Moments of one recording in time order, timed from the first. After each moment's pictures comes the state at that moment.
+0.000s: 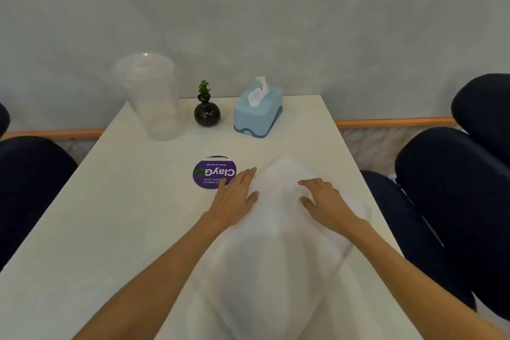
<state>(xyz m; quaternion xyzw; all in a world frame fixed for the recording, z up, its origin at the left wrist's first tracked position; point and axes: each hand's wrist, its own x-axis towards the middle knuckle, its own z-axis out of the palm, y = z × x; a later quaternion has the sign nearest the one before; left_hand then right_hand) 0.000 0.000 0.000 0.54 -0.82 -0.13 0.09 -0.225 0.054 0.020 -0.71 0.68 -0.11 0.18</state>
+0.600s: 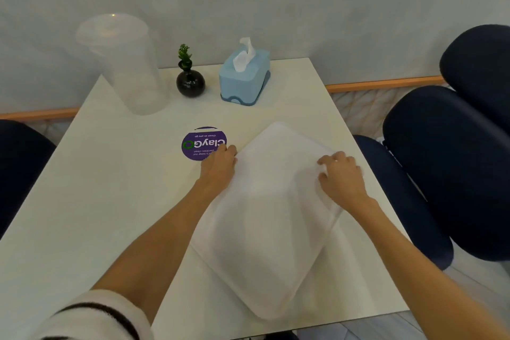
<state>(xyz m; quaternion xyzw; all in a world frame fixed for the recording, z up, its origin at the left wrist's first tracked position) 0.008 -0.012 -0.014 0.60 -0.79 -0.10 0.07 -0.236 0.090 0.009 -0.59 0.80 -0.09 0.09</state>
